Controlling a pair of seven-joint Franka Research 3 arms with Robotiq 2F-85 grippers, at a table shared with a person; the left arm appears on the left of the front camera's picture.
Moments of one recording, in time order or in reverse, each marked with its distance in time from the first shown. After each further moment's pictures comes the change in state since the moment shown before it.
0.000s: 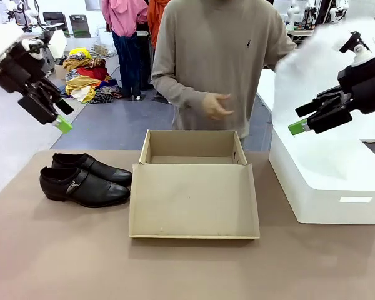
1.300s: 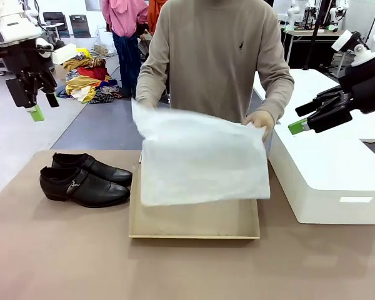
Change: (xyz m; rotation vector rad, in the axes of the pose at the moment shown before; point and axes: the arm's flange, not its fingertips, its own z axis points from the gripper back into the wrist) left arm -0.004 0.096 -0.002 -0.163 0.334 -0.226; right arm 0.000 0.000 0.000 0.004 -0.006 -0.004
